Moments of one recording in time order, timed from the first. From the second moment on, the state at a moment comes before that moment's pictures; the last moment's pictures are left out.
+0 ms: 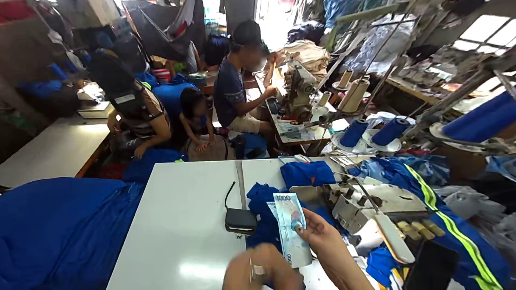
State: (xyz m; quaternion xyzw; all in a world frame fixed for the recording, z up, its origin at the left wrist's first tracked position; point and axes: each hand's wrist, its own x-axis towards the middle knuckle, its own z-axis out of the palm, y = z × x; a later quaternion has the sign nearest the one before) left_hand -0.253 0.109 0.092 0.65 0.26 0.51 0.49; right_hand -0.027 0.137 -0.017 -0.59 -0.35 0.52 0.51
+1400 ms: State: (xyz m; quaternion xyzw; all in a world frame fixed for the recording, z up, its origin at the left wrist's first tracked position) left_hand -0.246 0.142 -0.049 0.31 0.54 0.42 0.66; right_hand -0.056 0.141 -0.037 -0.57 -0.38 0.57 0.45
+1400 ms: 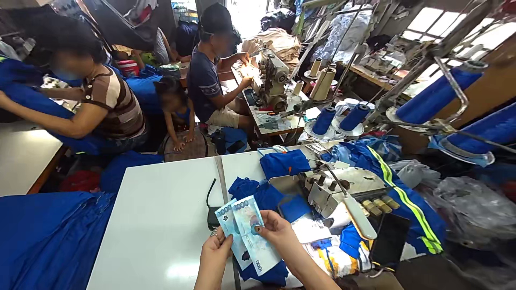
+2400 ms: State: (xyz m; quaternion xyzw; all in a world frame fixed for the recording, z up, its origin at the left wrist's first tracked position) left_hand -0.215 0.128 -0.077 0.32 0.57 0.43 0.63; right_hand -0.069 0.135 -0.059 -0.63 -0.58 0.49 0.14
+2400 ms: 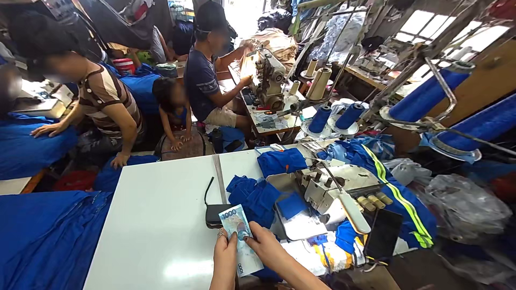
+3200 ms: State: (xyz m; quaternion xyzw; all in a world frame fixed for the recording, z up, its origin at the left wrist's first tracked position) left_hand -0.257 0.133 -0.091 0.16 0.49 0.33 0.79; right_hand -0.059 0.134 -0.076 -0.52 -0.73 0.39 0.22
